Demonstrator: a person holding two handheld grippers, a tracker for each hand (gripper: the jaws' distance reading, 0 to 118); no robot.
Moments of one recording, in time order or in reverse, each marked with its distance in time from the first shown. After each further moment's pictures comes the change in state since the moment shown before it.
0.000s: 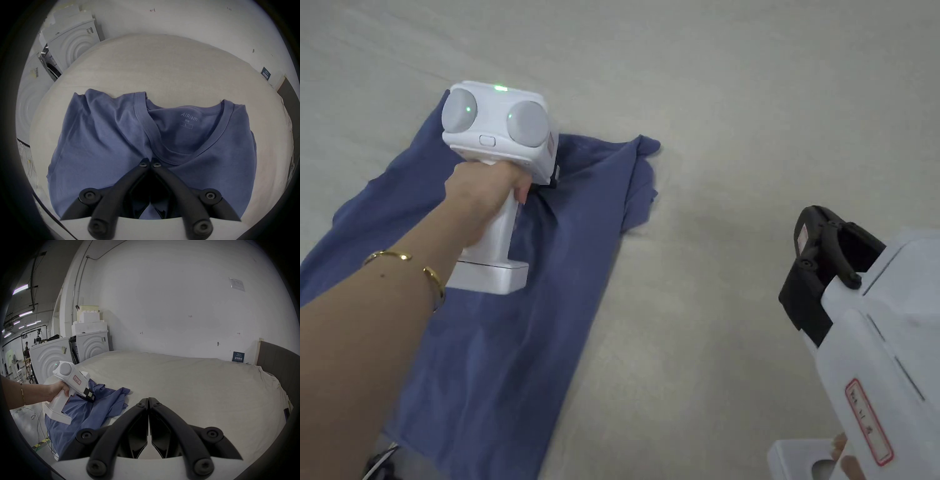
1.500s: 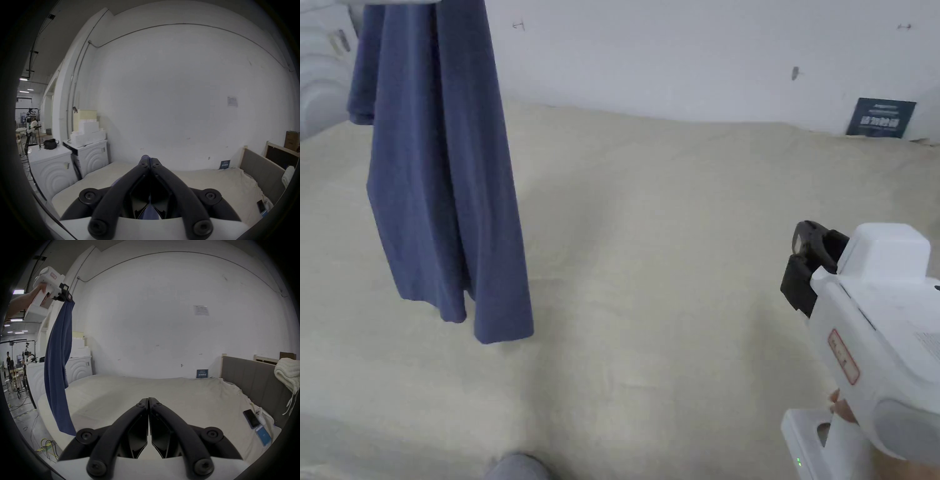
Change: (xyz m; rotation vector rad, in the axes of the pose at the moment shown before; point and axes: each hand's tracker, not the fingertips) left arm 0.058 0.049 0.561 1.025 -0.150 0.006; right arm 0.084 0.014 0.259 0.218 -0.248 -0.045
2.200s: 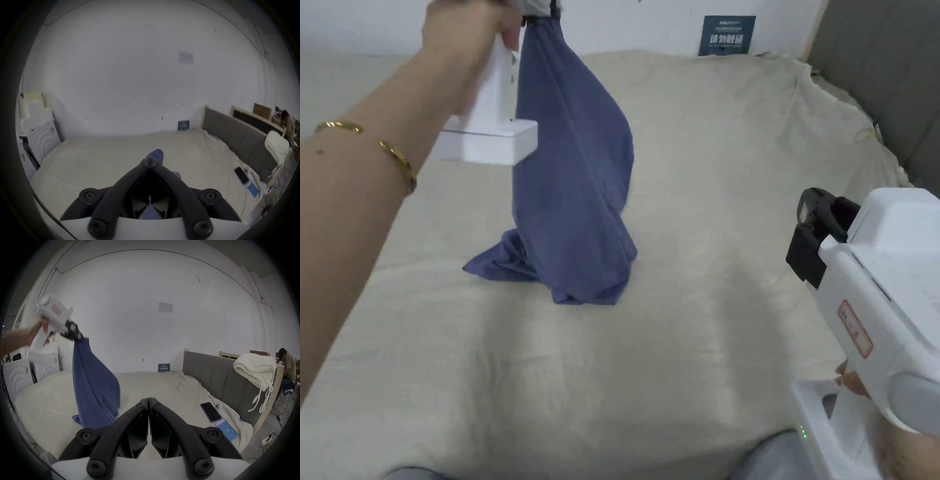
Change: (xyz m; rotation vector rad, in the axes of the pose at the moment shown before) left arm 0.224 -0.224 -0.083 -0.429 -0.392 -0.143; right arm 0.096 -0.021 0.041 -0.072 -0.285 -0.011
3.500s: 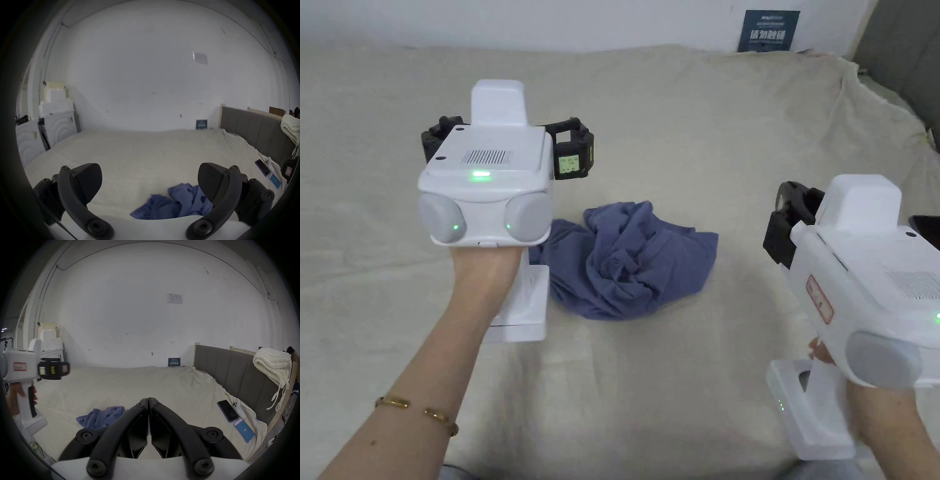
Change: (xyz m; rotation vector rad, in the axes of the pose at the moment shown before) left arm -0.041 -0.142 0.051 0.265 0.248 0.073; right arm -0.047 0.001 -0.066 -0.036 0.078 0.001
